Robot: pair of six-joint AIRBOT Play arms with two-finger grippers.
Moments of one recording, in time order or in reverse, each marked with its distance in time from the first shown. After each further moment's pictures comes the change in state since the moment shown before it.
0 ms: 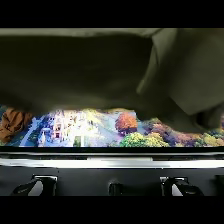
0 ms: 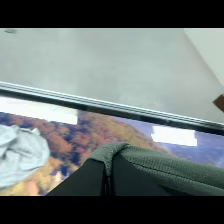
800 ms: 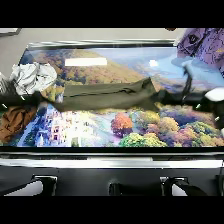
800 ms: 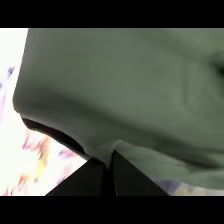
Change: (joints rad) left arm 0.011 -0.503 -0.754 -0.433 0.173 0.286; right arm 0.000 -0.310 -0.963 0.357 -0.251 -0.382
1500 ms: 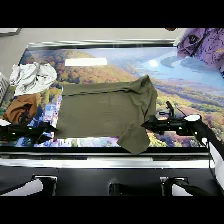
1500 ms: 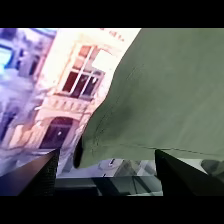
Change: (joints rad) left arm 0.163 -0.001 -0.514 0.135 -0.040 0.045; right arm 0.000 -0.115 -0.463 0.058 -0.060 -0.037
